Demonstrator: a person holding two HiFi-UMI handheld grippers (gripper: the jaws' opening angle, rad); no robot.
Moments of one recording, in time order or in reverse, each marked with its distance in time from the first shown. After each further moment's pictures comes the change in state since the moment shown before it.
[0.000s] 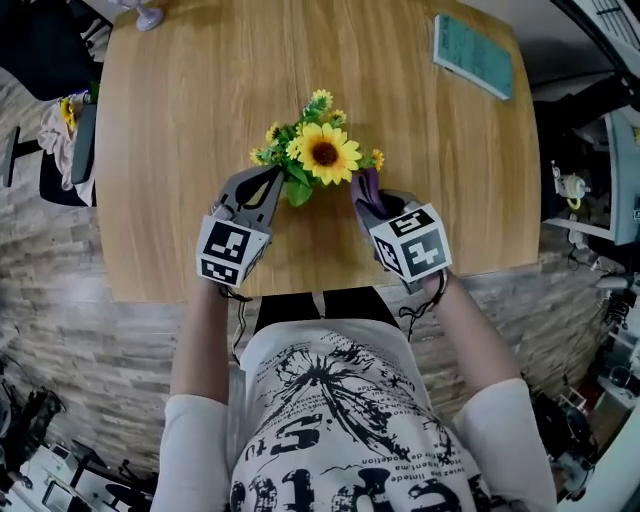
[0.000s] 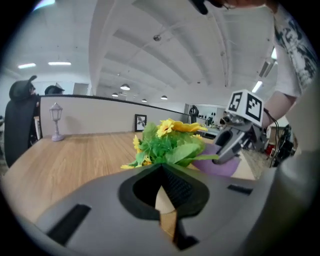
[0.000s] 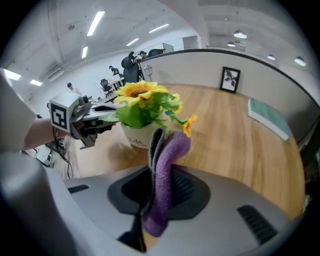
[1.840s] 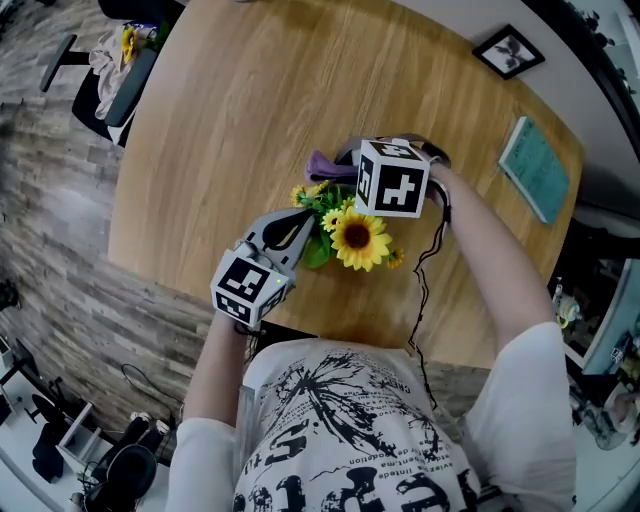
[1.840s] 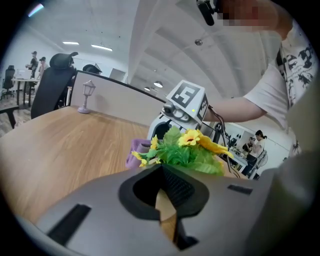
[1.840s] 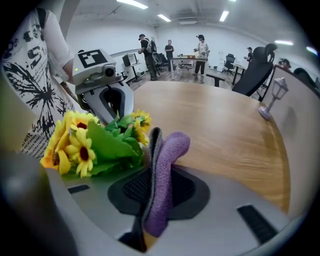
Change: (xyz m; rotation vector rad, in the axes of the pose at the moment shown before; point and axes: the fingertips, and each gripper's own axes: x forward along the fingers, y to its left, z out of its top) left arm 0.009 0.019 0.006 -0.378 0.000 0.193; right arm 0.100 0.036 0.155 -1.279 0.281 0.604
